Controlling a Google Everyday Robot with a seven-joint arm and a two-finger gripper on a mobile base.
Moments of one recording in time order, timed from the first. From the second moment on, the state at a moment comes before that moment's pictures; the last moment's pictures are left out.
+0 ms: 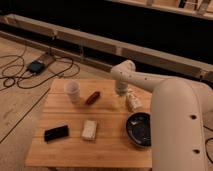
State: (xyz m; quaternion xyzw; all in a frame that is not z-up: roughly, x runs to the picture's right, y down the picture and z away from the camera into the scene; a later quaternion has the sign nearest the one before) arm 0.109 0.067 0.921 -0.31 0.01 -0.01 0.95
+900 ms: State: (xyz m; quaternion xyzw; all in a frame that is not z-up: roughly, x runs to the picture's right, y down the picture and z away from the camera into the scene) arm 0.185 0.047 0.916 -0.28 0.07 0.21 0.94
